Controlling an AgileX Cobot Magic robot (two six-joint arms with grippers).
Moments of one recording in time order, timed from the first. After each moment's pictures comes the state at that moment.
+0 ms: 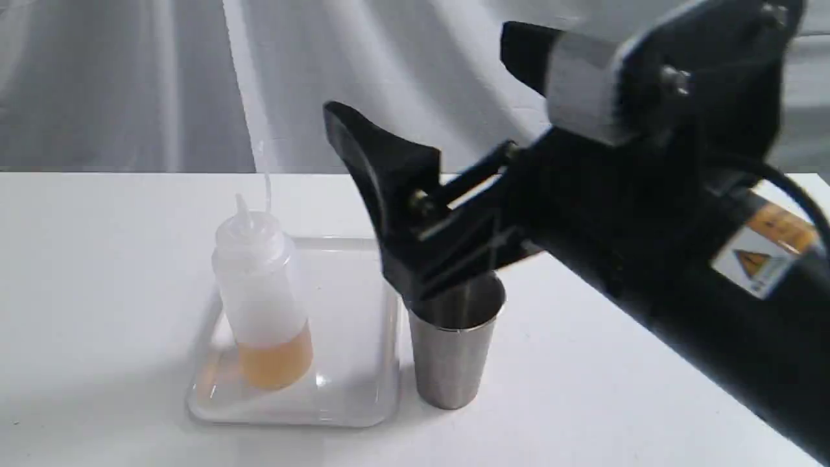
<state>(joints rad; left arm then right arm) 0.08 0.00 0.00 0.04 0.27 0.14 0.81 1.20 -0.68 0.51 -0.61 -0.57</state>
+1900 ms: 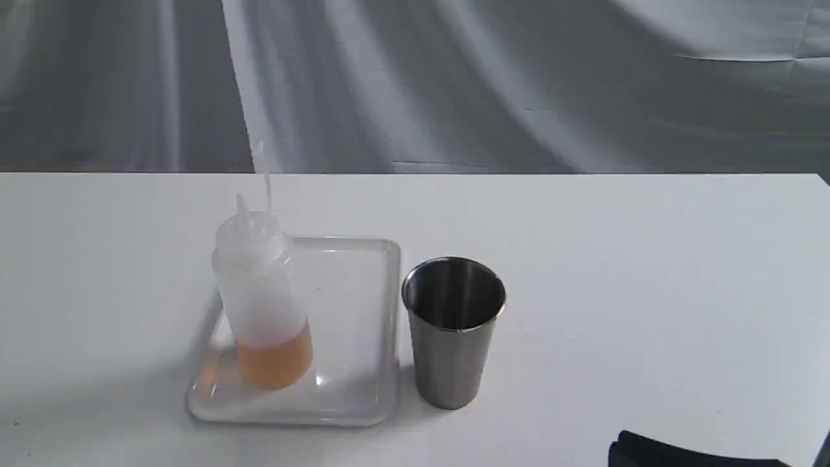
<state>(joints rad) 0.08 0.00 0.00 0.04 0.27 0.14 0.81 0.80 -0.06 0.40 -0.52 -0.39</state>
